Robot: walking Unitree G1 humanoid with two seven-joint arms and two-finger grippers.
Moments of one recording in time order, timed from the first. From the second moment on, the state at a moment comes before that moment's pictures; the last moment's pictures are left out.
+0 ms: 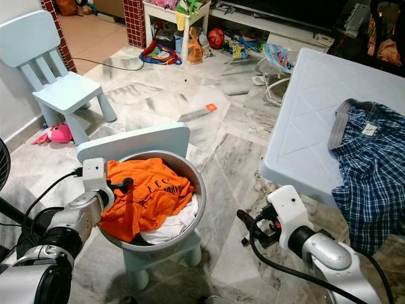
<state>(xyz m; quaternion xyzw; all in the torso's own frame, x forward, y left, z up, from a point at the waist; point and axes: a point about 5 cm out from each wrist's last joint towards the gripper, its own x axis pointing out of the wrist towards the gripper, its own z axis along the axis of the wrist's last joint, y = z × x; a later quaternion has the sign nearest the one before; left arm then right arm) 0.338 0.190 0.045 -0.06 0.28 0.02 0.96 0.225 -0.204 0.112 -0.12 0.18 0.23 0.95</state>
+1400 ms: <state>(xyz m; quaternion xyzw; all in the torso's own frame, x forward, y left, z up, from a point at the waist) 0.337 0.205 0.044 -0.03 0.27 0.02 0.96 0.232 -0.196 0.115 -0.13 0.17 0.23 0.95</state>
